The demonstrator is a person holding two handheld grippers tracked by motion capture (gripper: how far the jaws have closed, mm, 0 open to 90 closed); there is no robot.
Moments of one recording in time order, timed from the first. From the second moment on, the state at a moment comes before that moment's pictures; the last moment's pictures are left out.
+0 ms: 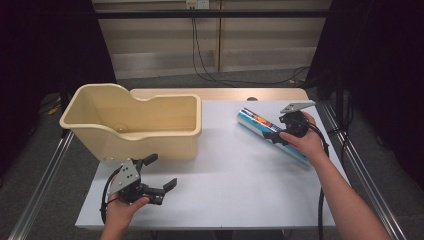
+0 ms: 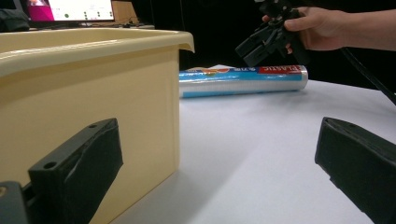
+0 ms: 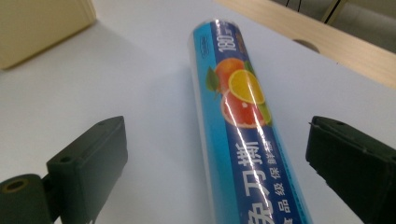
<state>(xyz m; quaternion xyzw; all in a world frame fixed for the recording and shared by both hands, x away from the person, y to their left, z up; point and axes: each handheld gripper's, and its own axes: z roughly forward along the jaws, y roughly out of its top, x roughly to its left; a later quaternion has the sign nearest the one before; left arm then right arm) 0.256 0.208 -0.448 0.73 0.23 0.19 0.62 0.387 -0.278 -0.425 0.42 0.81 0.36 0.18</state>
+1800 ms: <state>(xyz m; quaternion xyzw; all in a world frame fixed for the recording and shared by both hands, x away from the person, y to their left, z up) 0.261 0.207 -0.453 0.74 0.22 0.17 0.61 0.447 -0.263 -0.425 0.41 0.91 0.10 0.06</state>
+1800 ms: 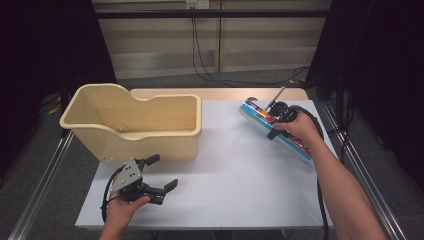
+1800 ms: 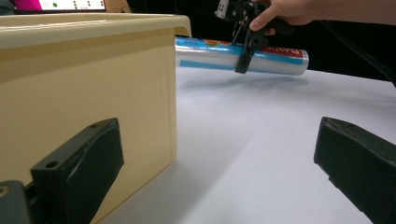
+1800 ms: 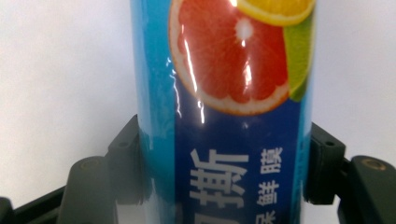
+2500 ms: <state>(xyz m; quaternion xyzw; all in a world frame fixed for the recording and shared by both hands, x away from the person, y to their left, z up) 0.260 0.204 -0.453 0.74 0.22 0.17 0.61 0.438 -0.235 -0.366 0.35 0.92 0.14 0.08</state>
